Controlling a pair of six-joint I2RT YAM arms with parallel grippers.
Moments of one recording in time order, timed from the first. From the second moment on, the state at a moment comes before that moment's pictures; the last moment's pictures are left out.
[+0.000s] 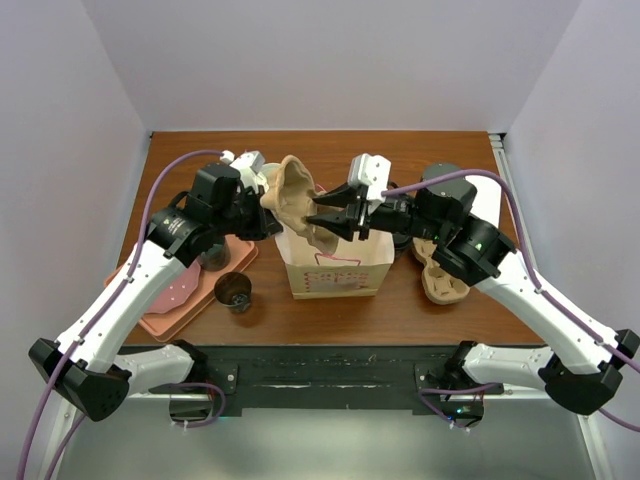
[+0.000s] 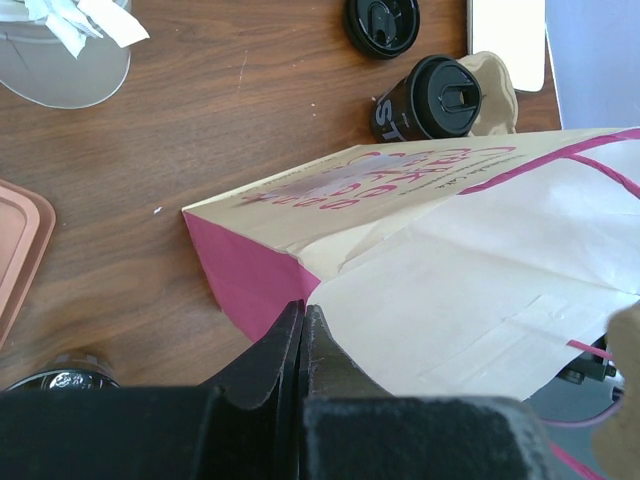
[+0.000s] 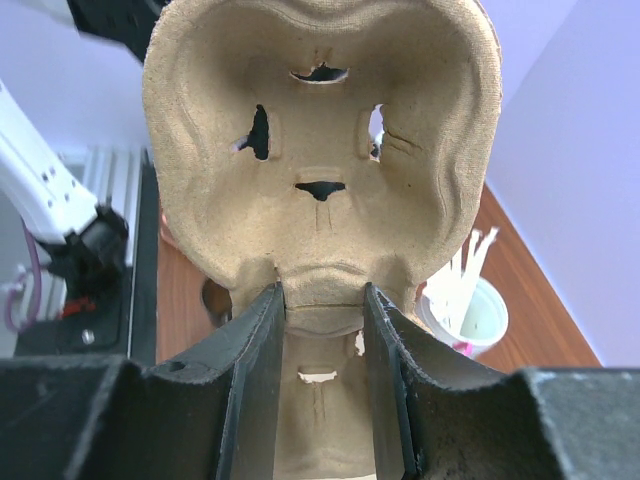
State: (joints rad) left arm -0.53 1.16 1.29 -0.78 0.15 -0.53; right arm 0.84 1.14 1.38 -0.25 -0.47 -0.22
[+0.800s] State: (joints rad) left arm -0.51 1.16 1.29 -0.77 0.20 -0.50; right arm 0.84 1.19 1.38 -0.30 -0.51 -0.29
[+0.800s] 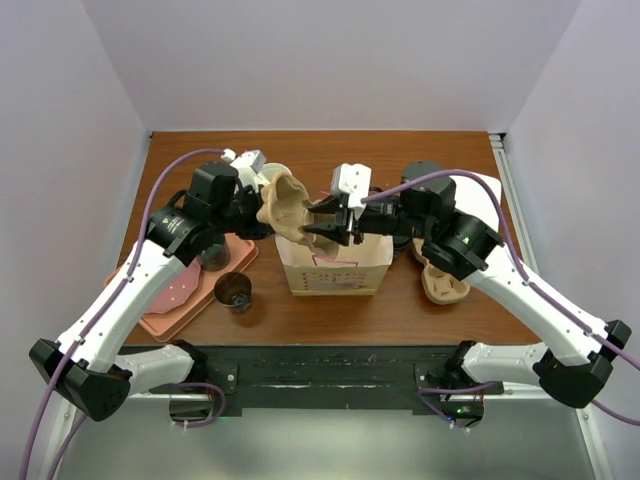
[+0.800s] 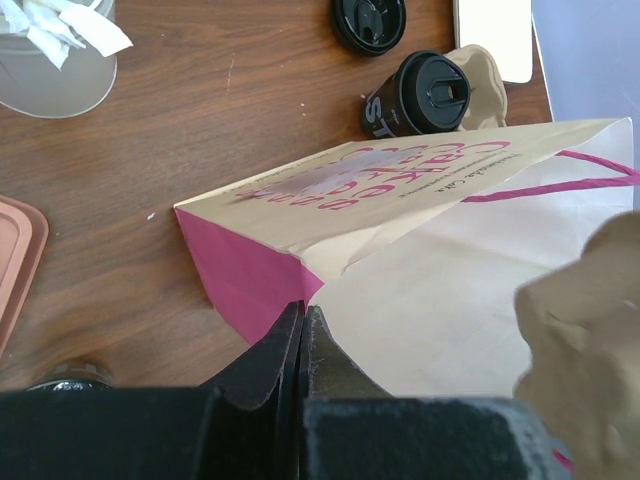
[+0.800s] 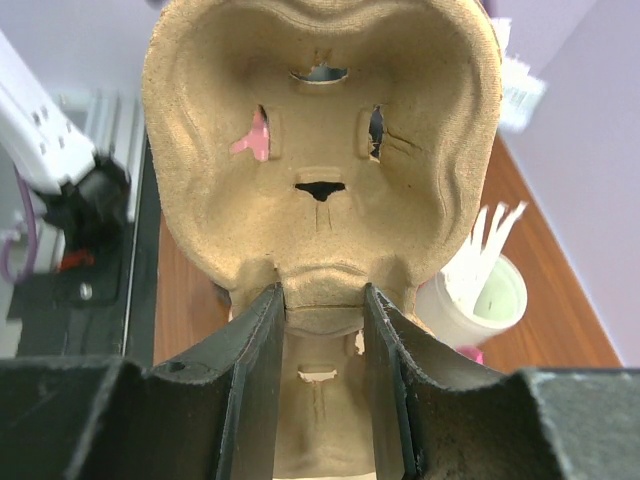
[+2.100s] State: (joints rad) left arm -0.50 1.32 1.41 -0.80 0.33 -0.50; right arm 0.86 1.40 1.50 -0.92 -0.06 -0.61
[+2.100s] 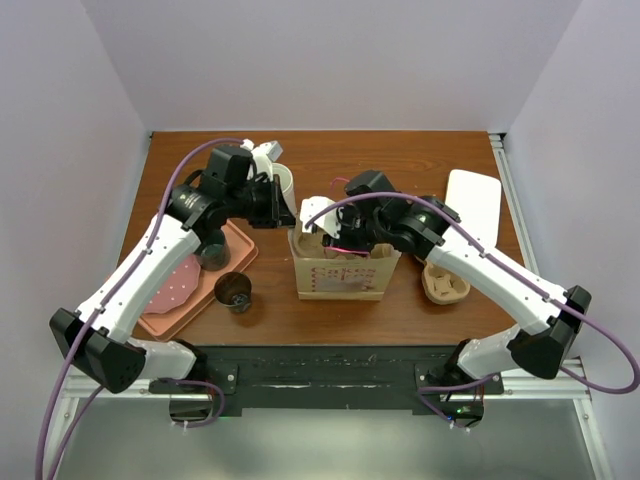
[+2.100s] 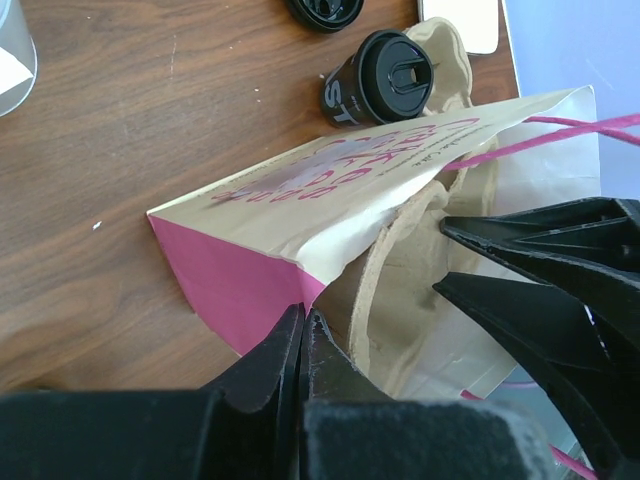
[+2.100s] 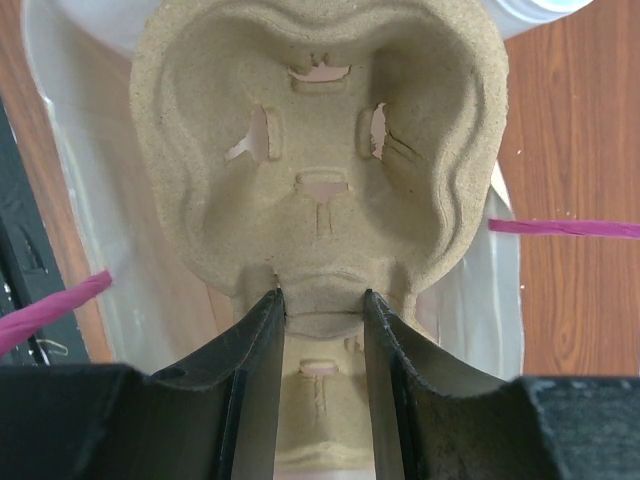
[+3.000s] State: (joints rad) left arm -0.50 1.36 1.51 -0.85 0.34 -0.45; right arm 0.86 1.49 1.56 -1.05 -0.03 -0.58
